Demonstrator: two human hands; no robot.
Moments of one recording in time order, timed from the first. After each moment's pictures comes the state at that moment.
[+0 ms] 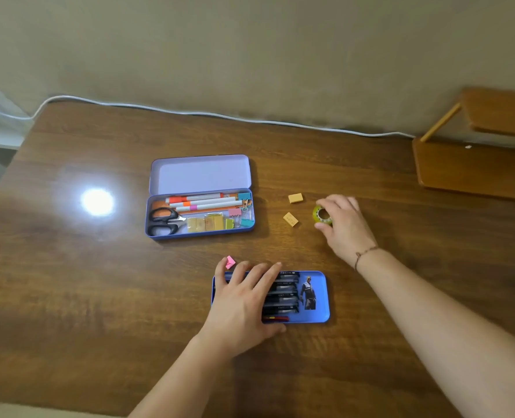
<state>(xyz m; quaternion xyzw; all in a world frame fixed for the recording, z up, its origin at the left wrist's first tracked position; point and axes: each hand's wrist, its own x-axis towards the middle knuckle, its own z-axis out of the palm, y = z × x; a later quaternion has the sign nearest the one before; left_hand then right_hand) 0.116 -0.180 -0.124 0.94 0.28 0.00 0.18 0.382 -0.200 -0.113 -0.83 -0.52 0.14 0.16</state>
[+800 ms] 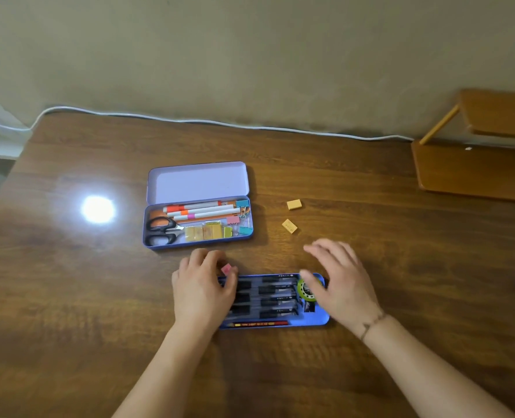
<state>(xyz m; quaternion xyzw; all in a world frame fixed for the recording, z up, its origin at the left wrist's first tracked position) 0.111 -0.136 -0.110 0.81 0.55 0.10 0.20 0.323 -0.259 -0.107 -0.80 -0.56 0.11 0.19</state>
